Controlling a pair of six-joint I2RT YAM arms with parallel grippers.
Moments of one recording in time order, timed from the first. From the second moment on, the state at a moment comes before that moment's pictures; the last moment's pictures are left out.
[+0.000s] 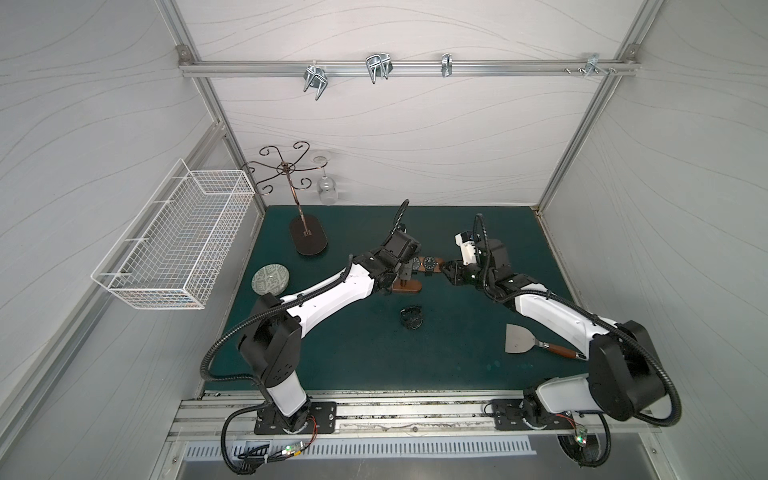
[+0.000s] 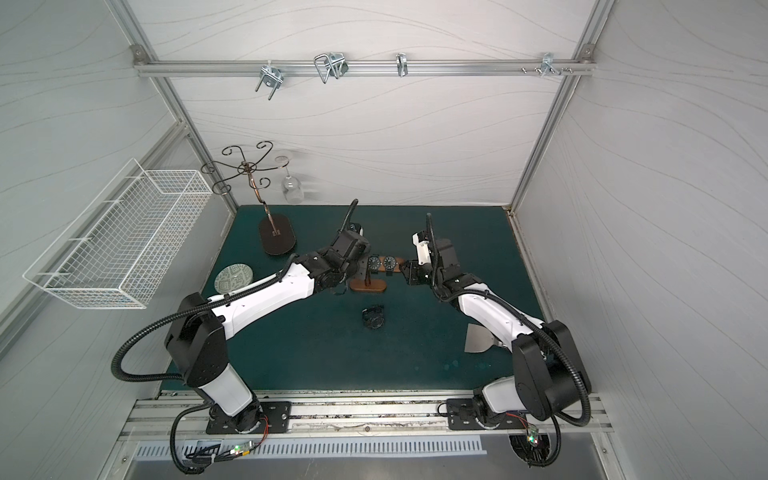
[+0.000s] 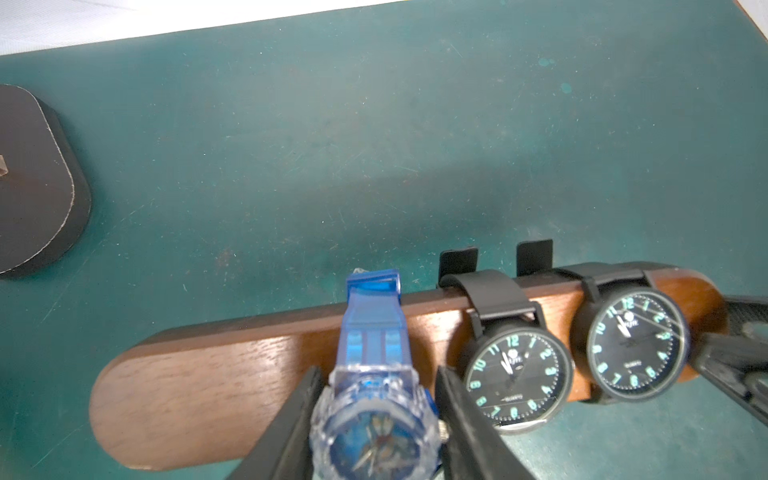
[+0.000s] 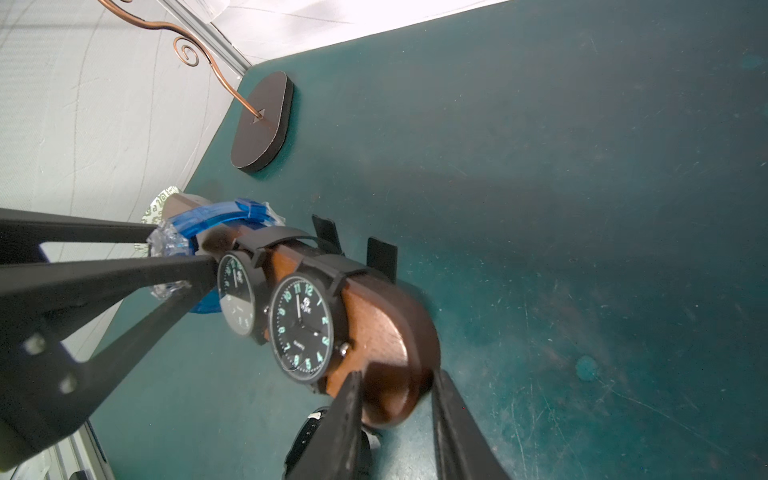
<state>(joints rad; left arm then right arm) -0.74 1.69 1.34 -0.50 -0.36 -0.41 0.47 1.39 0.85 -0.05 -0.30 0.35</state>
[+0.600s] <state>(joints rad) -0.74 1.69 1.34 -0.51 -0.38 -0.41 0.47 1.39 0.85 -0.05 -0.30 0.35</state>
